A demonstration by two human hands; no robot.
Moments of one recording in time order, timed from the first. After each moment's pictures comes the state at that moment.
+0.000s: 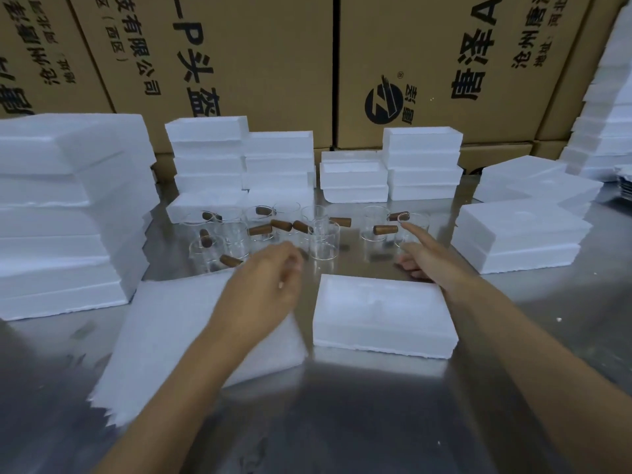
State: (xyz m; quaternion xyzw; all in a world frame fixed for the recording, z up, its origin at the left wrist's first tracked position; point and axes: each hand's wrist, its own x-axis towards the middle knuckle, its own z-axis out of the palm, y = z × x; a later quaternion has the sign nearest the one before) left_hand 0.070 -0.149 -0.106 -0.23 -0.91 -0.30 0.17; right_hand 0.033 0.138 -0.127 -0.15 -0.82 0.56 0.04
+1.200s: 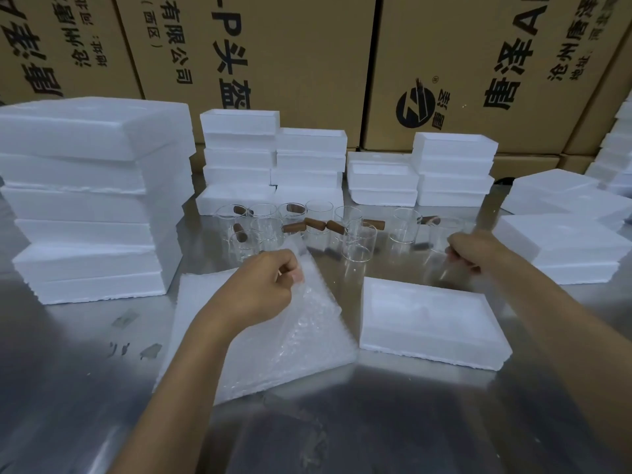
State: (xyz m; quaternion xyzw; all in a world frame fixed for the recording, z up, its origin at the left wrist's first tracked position) left_hand 0.040 -0.215 -0.104 -0.17 -0.92 -0.36 0.01; right_hand -0.006 0.136 -0.101 -0.31 -0.85 0.41 0.06
